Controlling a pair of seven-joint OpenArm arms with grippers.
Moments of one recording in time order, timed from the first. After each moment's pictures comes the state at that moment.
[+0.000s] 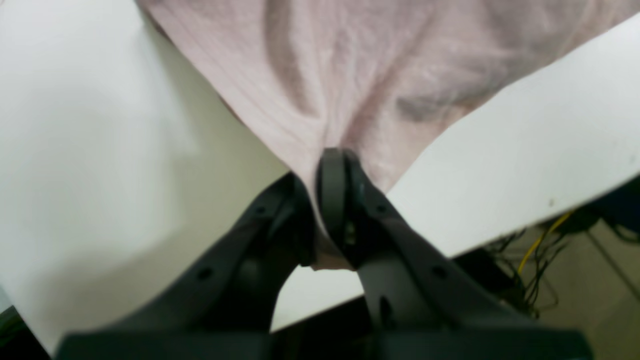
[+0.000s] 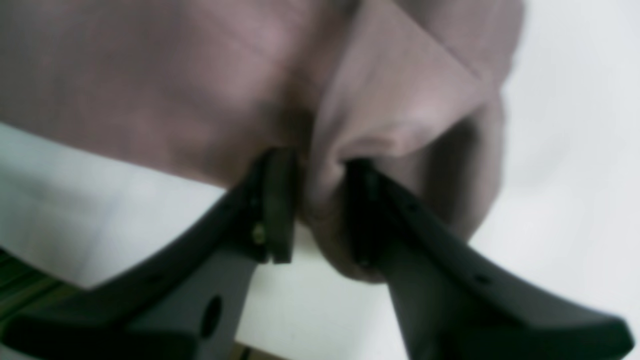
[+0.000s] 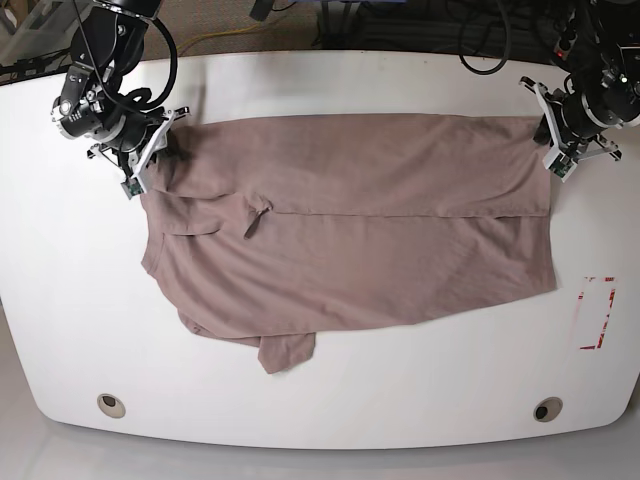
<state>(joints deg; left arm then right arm) 24.2 -26.0 -26.0 114.0 -28.0 -42.8 65.7 -12.9 10.0 28.2 102.7 26.9 41.1 -72.4</state>
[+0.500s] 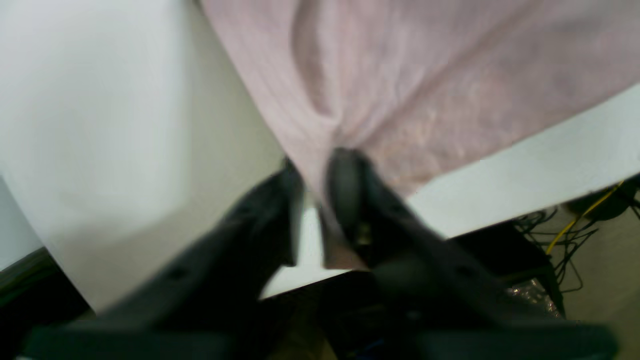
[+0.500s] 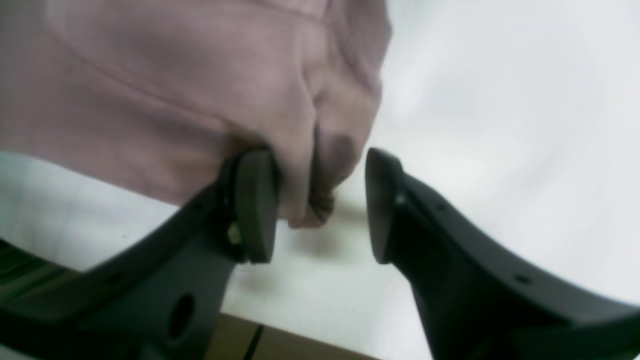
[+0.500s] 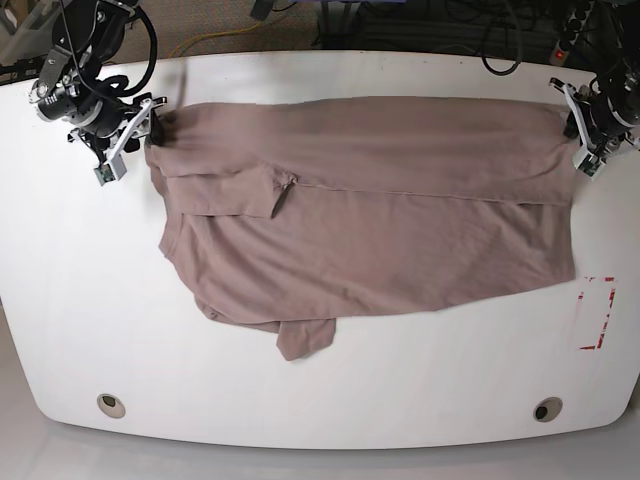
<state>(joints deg) 25.1 -30.1 -30.2 110.6 -28.0 -43.0 65.5 -16.2 12.9 33.5 102.4 31.7 41.1 -72.1</state>
